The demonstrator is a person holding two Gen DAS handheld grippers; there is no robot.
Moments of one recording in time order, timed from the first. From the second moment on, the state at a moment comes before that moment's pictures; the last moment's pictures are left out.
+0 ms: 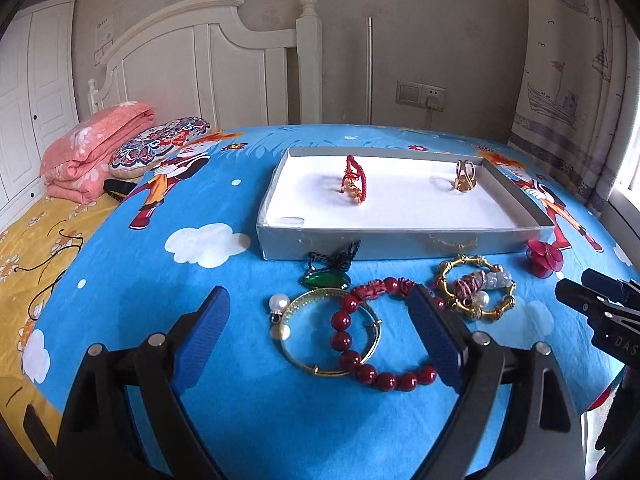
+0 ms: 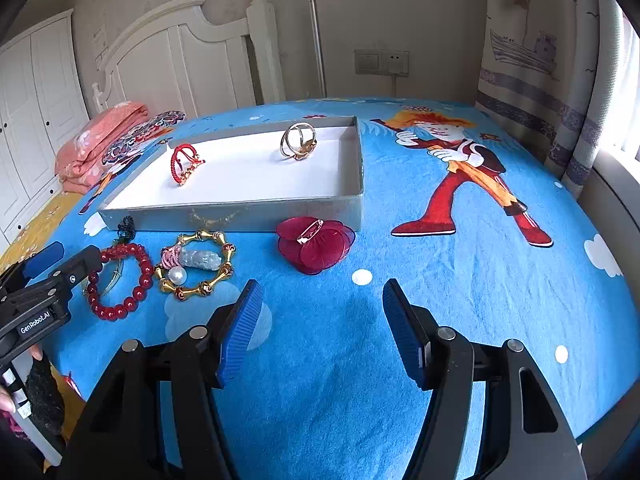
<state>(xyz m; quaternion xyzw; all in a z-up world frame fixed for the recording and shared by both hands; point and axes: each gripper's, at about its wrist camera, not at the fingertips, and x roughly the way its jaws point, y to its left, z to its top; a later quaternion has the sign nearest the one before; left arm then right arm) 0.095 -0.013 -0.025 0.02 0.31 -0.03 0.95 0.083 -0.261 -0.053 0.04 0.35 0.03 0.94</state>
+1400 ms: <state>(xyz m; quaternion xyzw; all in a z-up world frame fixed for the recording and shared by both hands) 0.123 -0.029 -0.045 0.08 0.36 -0.07 0.93 0.075 -0.244 -0.062 0.01 0.34 0.03 0.94</state>
